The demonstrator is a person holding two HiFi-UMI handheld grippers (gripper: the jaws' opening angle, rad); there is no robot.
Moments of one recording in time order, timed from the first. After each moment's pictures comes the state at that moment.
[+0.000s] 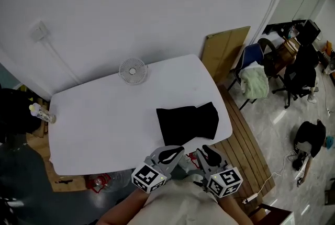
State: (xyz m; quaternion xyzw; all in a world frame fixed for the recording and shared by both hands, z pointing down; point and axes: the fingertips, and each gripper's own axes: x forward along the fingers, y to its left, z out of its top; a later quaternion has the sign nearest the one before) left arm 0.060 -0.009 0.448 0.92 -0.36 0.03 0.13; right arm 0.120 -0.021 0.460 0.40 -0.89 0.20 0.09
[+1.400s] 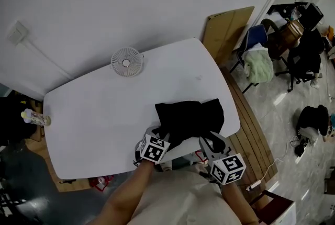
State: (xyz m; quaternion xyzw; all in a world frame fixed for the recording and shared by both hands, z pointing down) left arm -0.030 -0.102 0.651 0.79 -0.43 0.35 0.25; right arm 0.110 -0.091 0.520 0.41 -0.87 0.23 0.15
